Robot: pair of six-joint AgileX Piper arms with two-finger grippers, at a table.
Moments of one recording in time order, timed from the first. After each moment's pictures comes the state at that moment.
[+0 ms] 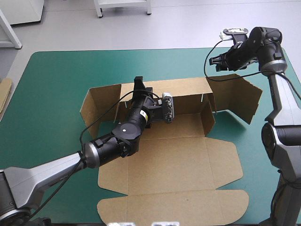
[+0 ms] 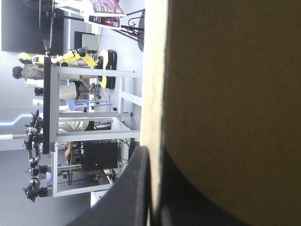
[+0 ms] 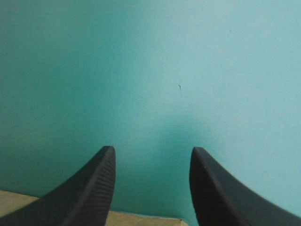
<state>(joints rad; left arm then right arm) -0.93 1.58 -1.16 1.43 0.61 -0.31 0.04 2.06 -2.21 0.21 1.25 -0.12</state>
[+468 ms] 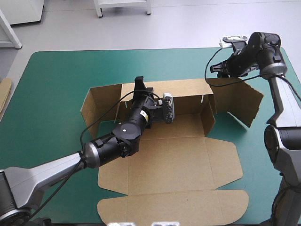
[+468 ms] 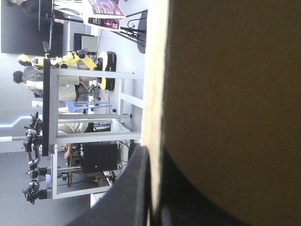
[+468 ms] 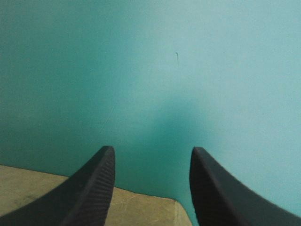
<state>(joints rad) -0.93 1.58 -1.16 1.43 0.61 -0.31 0.04 2.02 -2.08 0.19 1.24 -0.14</state>
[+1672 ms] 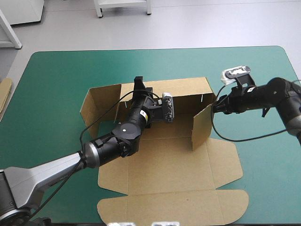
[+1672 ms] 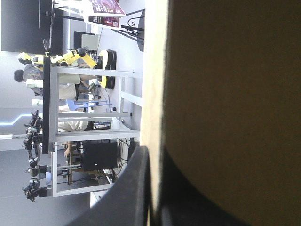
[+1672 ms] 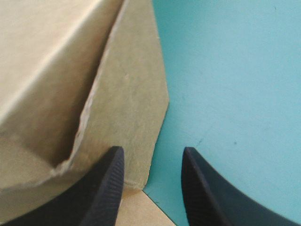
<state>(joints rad) -0.93 1.58 -1.16 1.43 0.61 -0.31 0.04 1.43 -1.24 0.48 0.90 -0.57</state>
